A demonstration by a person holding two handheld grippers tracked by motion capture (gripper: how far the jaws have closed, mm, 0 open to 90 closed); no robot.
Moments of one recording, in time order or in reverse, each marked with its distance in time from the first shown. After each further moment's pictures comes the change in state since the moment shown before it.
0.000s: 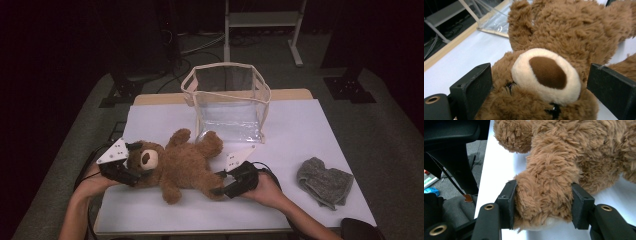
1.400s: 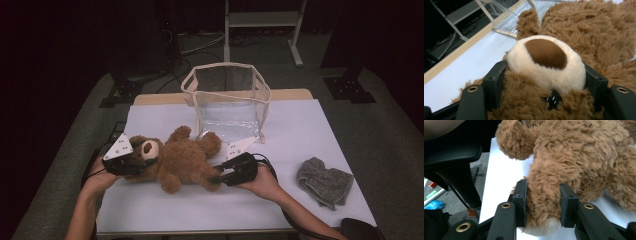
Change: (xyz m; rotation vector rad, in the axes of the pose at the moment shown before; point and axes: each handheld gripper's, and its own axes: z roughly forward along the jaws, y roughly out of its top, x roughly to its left) left arm -0.001 0.014 0.003 -0.008 0.122 -0.016; right arm -0.009 0.020 -0.012 -0.071 0.016 0.051
